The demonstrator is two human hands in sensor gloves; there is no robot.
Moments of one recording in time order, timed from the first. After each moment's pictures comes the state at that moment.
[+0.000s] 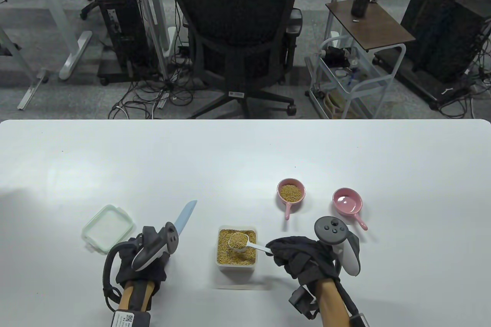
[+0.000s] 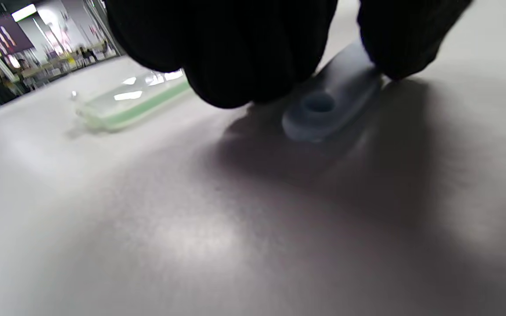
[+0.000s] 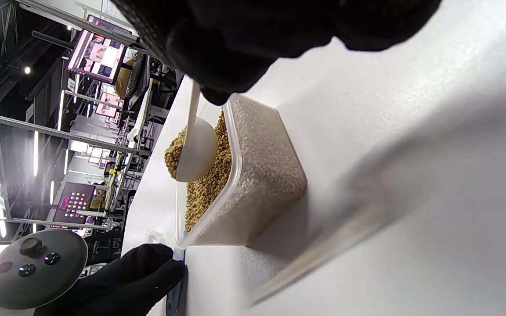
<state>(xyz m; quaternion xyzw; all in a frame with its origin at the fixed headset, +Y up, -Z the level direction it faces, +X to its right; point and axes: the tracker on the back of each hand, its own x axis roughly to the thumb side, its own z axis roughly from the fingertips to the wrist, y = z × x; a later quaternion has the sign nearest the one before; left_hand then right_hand) -0.232 -0.762 -0.302 -0.19 0.09 -0.13 0.97 0.147 -0.752 -0.295 0.00 0.26 0.83 0.50</state>
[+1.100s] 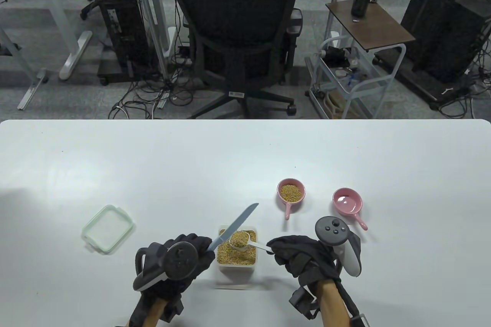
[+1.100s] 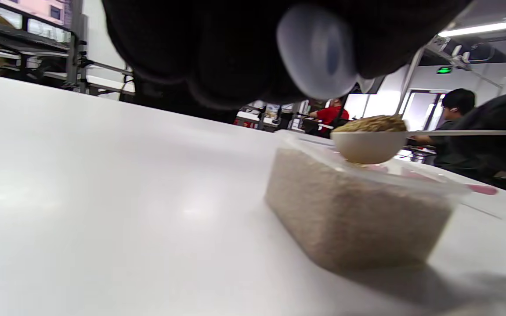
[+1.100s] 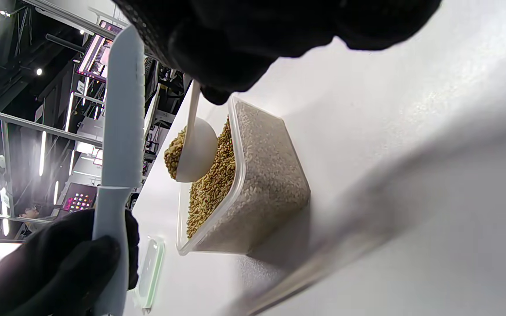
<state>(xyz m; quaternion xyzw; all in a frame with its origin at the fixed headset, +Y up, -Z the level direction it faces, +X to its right) -0.171 -0.710 -0.256 -0.02 -0.20 0.12 0.97 0.149 -0.748 -0.295 0.01 0.23 0.84 0.50</state>
